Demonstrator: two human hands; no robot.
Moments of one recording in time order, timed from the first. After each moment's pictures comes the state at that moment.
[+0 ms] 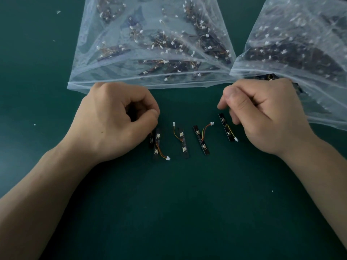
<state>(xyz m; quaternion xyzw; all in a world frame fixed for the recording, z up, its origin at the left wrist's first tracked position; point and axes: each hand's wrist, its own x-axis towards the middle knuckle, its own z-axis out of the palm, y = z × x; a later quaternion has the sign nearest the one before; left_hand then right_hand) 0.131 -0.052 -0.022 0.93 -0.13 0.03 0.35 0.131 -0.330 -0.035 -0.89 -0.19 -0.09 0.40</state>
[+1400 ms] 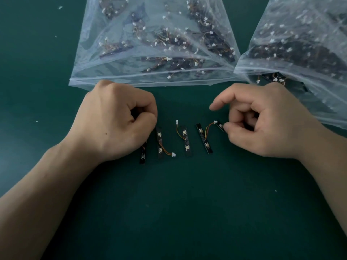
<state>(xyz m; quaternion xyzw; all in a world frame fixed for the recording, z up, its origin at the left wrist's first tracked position) 0.130 -0.050 -0.020 0.94 -0.18 0.04 0.30 0.131 -0.337 -0.024 -0.91 -0.28 0.05 0.32</state>
